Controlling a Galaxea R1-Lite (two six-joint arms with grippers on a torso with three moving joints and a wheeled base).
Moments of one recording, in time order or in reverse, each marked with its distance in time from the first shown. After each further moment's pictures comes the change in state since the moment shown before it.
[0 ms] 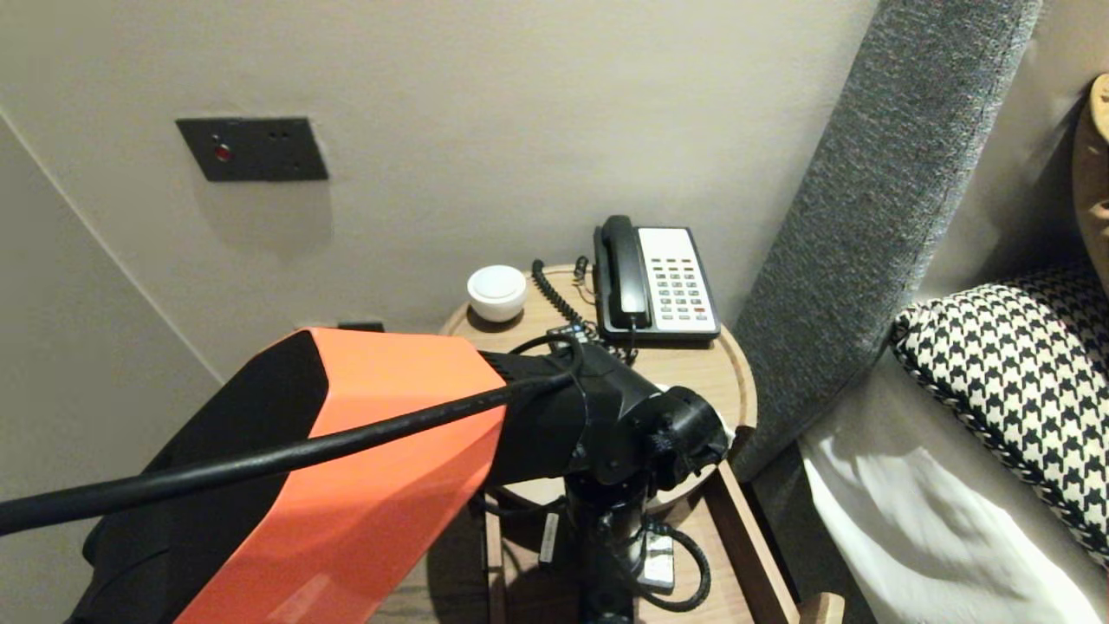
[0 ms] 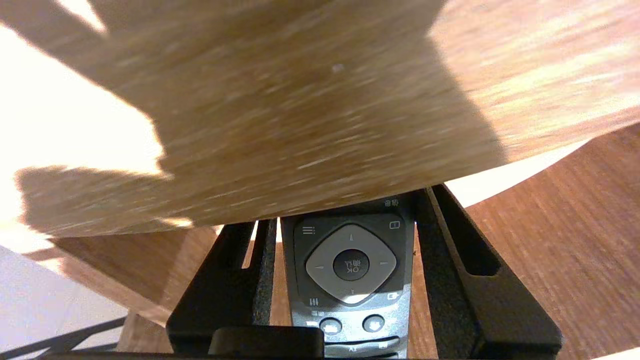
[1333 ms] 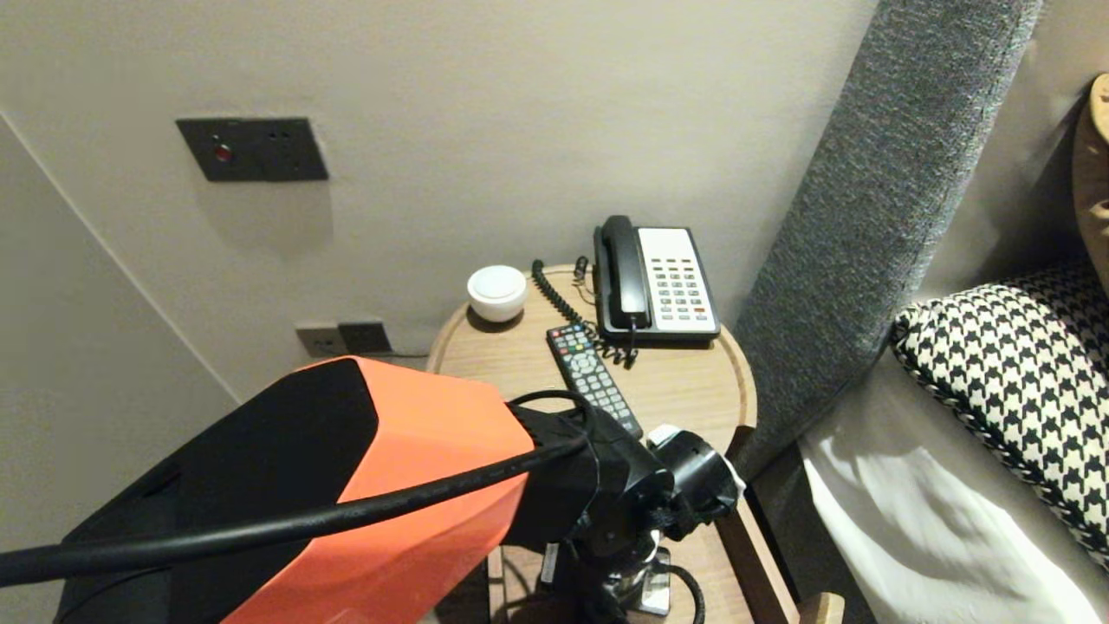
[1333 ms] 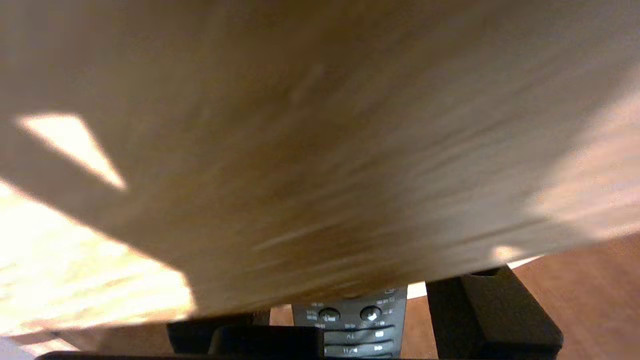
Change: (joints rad) left arm -0.044 -0.026 0.231 -0.263 0.162 -0.005; right arm 0.000 0.000 0.000 0.000 0.000 0.000
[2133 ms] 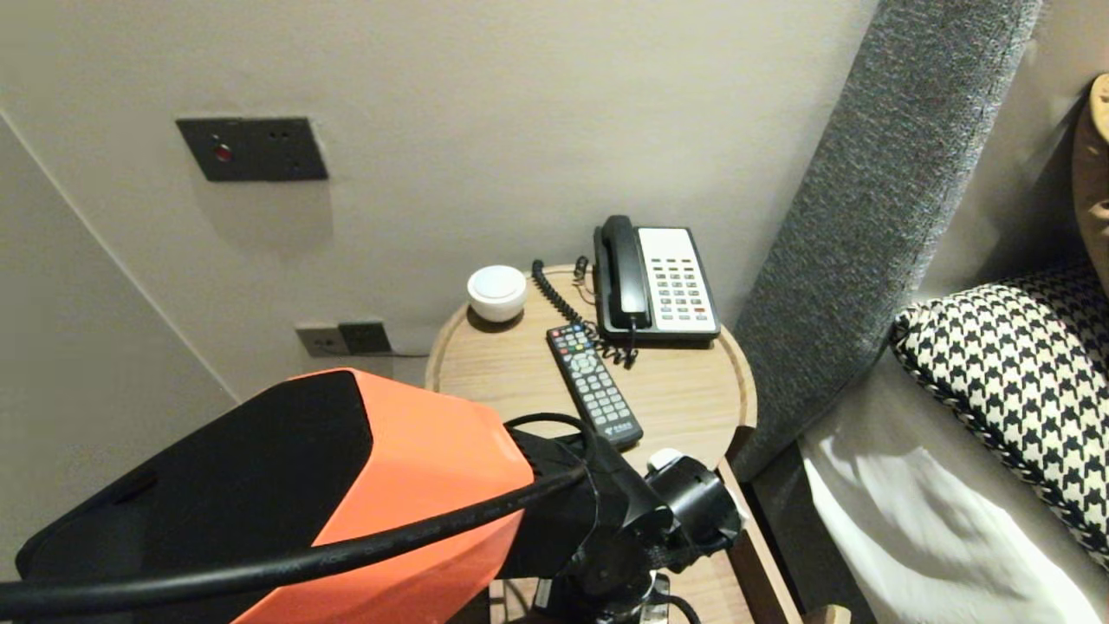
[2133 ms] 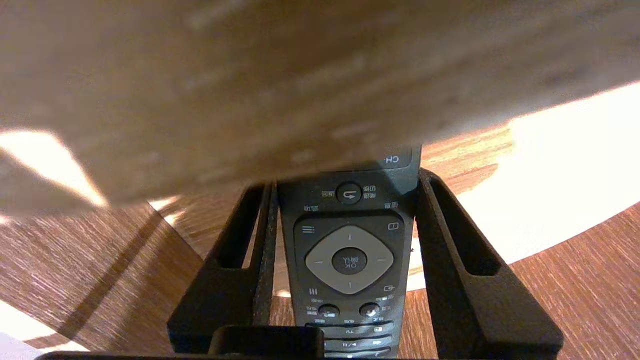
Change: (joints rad) left arm -0.029 -0.033 0.102 -0.063 -0.002 -0.001; right arm 0.000 0.000 0.000 0.000 0.000 0.000
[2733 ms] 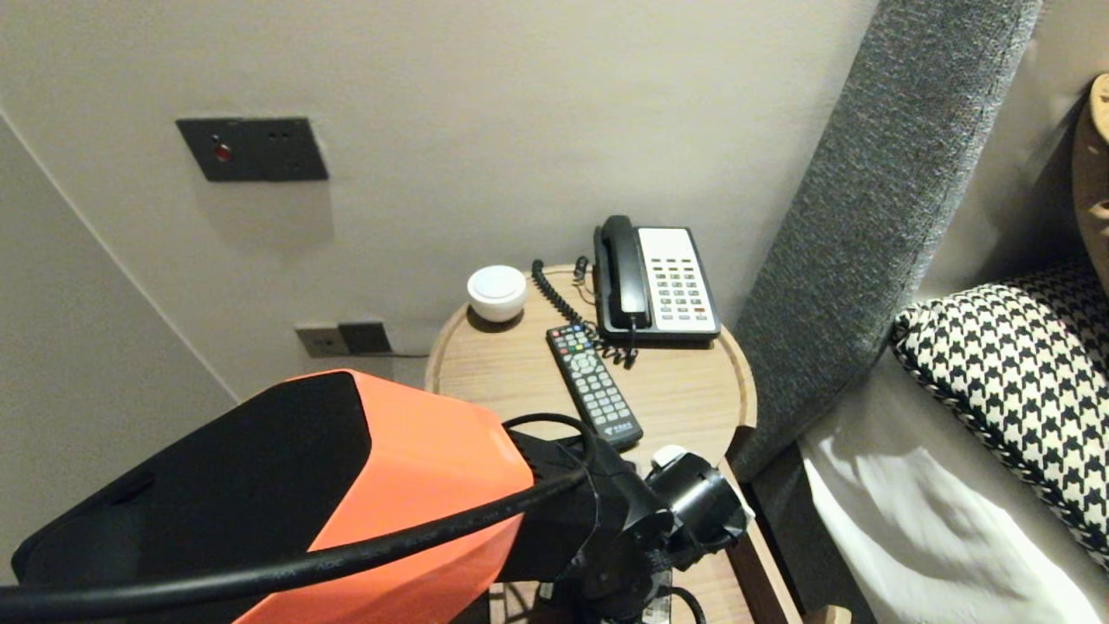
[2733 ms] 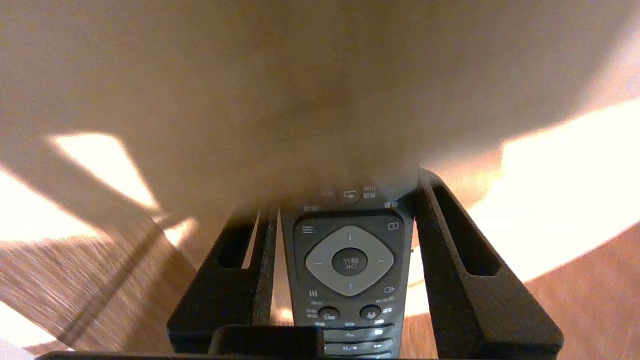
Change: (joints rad) left arm -0.003 -0.003 0.005 -0.056 0.071 -0.010; right arm 0.000 0.000 0.000 0.000 0.000 0.000
